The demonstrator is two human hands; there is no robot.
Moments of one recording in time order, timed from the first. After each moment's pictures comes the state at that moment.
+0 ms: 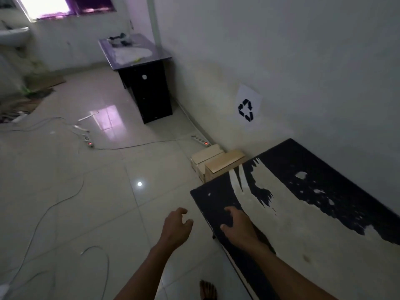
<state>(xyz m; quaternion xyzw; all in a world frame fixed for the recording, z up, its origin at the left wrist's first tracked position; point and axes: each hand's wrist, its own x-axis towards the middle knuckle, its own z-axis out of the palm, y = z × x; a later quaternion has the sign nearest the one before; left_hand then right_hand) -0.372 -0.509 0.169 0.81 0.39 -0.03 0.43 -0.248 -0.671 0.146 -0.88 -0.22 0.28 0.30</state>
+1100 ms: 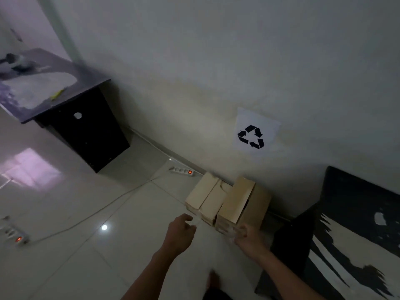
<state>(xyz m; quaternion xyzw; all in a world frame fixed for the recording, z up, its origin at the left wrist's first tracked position) -0.071 -0.073 0.159 0.85 0.21 -0.17 0.45 -0.035 -0.297 0.116 -0.86 0.10 0.31 0.39</state>
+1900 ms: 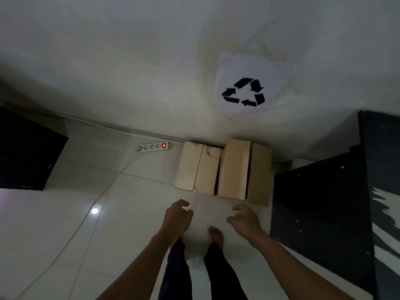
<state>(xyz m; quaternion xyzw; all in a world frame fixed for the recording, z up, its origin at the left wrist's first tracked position) 0.166 0.007 0.024 0.81 0.18 -0.38 0.40 0.114 -0.206 -0.008 -0.75 0.36 0.34 0.44</state>
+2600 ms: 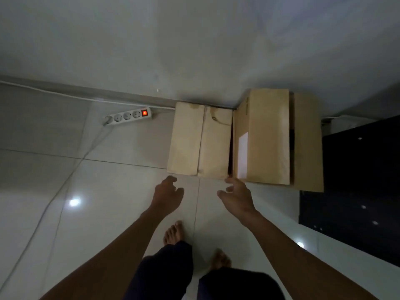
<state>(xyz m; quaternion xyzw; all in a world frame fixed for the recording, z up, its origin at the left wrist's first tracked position) 0.244 0.073 -0.275 0.84 0.11 -0.43 0.32 0.177 -0.115 -0.265 -0.74 0.41 0.29 0.45</state>
